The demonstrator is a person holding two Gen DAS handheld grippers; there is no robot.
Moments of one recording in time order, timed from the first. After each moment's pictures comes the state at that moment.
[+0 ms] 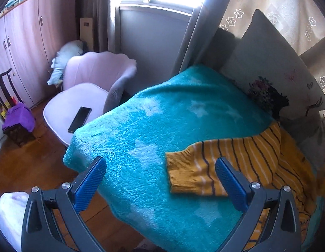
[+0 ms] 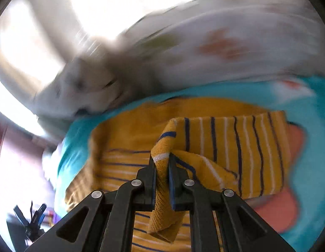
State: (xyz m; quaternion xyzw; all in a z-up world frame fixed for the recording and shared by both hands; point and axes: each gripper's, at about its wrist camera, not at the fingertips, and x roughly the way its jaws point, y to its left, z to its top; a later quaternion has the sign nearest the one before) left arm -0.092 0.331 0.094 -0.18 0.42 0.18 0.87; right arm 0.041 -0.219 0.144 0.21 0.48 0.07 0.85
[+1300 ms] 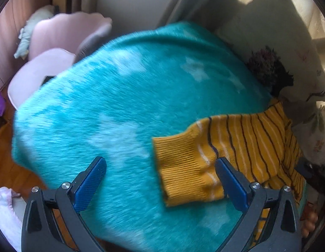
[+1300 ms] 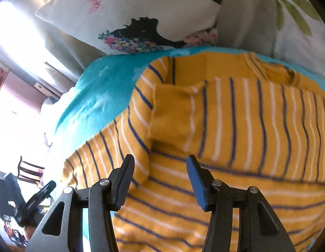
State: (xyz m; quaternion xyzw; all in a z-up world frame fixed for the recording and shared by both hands) left arm -0.035 0.346 0.009 -0.24 0.50 0.08 0.83; right arm 0.066 -0.027 0.065 0.11 0.54 0.14 0.82
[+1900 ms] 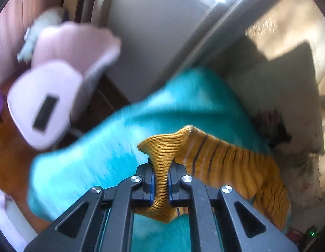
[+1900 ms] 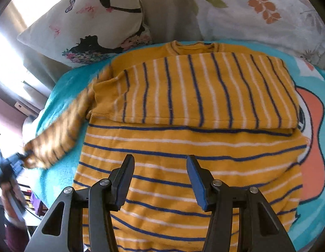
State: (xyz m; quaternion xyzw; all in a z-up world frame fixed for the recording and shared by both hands) left arm 0.021 0.435 0.069 -0.29 0.44 0.10 0.85; right arm -0.010 -0.120 0.066 0.13 0.53 0.04 0.84
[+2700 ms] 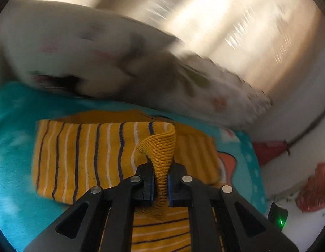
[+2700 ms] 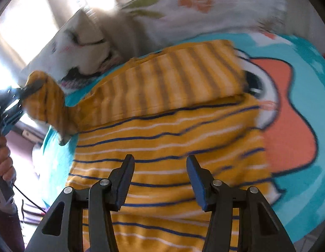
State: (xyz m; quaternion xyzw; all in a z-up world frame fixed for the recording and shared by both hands) left arm 0.073 0.007 0.153 -0.12 0.45 -0.27 0.84; right arm -0.096 -0.225 0.066 0.23 0.47 0.00 0.85
